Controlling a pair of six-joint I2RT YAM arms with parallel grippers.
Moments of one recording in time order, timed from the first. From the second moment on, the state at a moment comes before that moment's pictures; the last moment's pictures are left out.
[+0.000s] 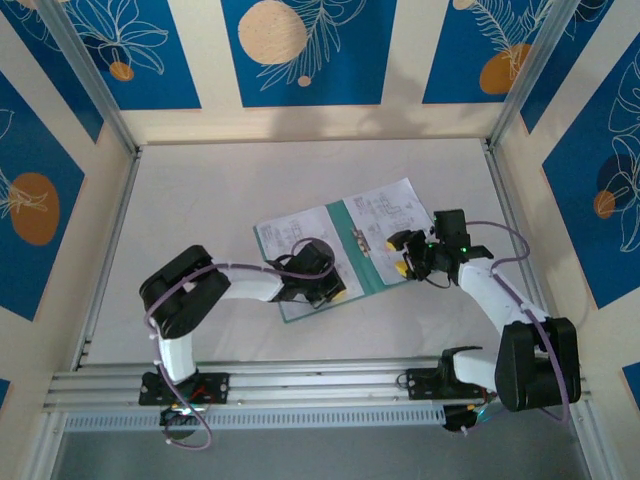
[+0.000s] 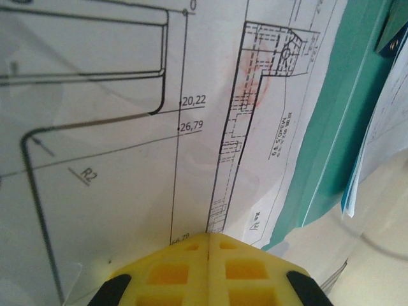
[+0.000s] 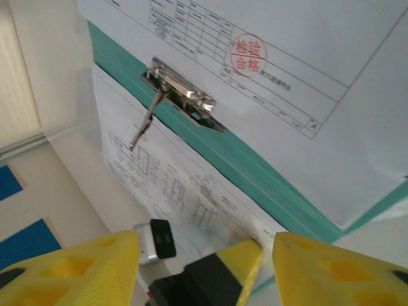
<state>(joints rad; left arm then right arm) -0.91 1.86 0.91 0.09 0.26 -1.43 0.10 1.21 0.68 -0.39 -0.50 1.18</state>
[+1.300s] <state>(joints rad) -0.92 1.89 0.93 0.11 0.29 -1.43 0.26 1.68 0.96 -0.23 -0.48 1.31</state>
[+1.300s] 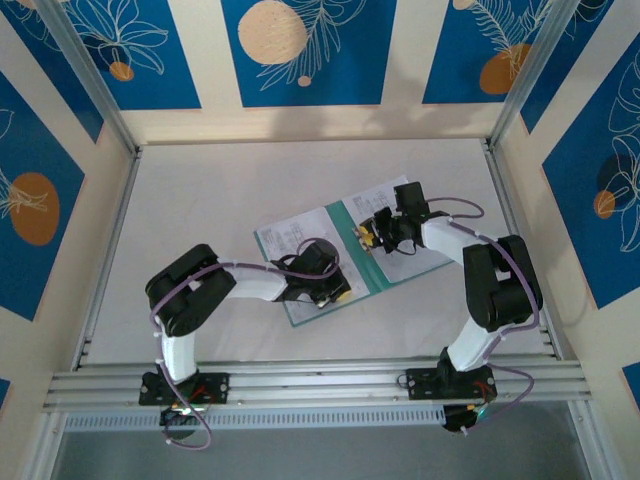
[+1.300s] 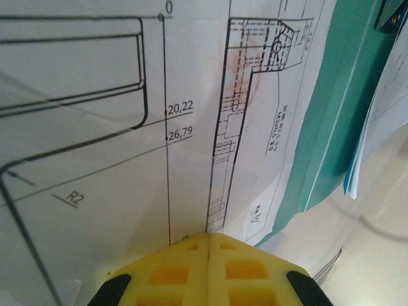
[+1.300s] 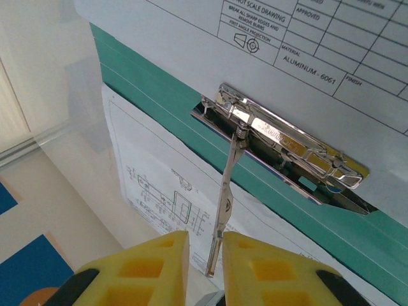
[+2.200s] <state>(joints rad) -0.92 1.89 0.93 0.11 0.29 -1.43 0.27 1.69 0.97 -0.27 -0.47 1.31</state>
